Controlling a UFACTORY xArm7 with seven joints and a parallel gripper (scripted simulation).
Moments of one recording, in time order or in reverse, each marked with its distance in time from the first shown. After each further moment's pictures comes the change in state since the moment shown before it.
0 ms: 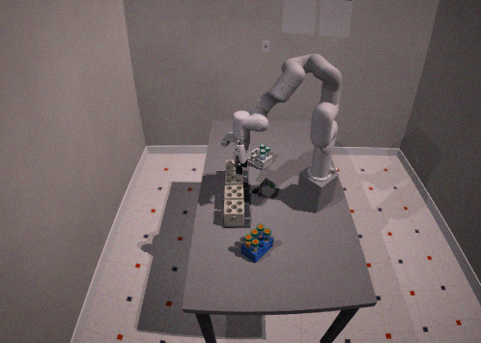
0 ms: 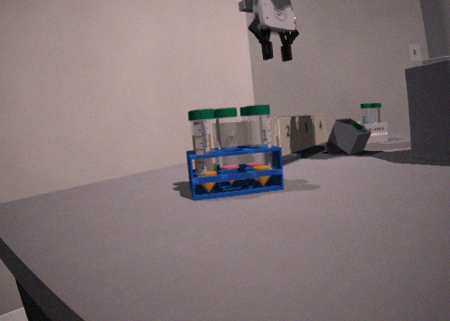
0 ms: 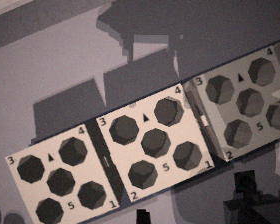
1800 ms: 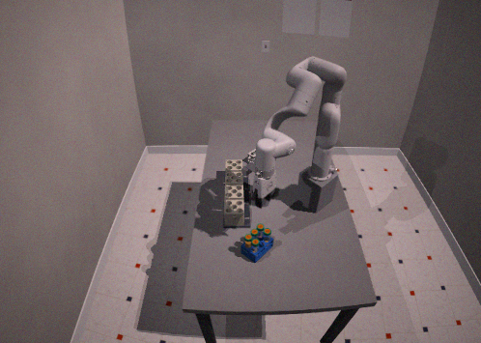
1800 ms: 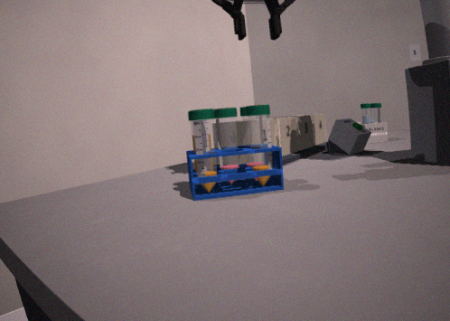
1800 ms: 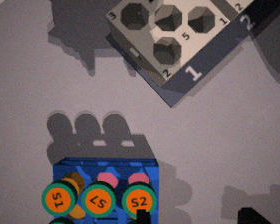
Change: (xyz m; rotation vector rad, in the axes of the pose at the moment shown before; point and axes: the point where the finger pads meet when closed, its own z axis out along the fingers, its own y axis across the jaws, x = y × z) arm -0.168 -0.174 0.003 -0.010 0.008 0.351
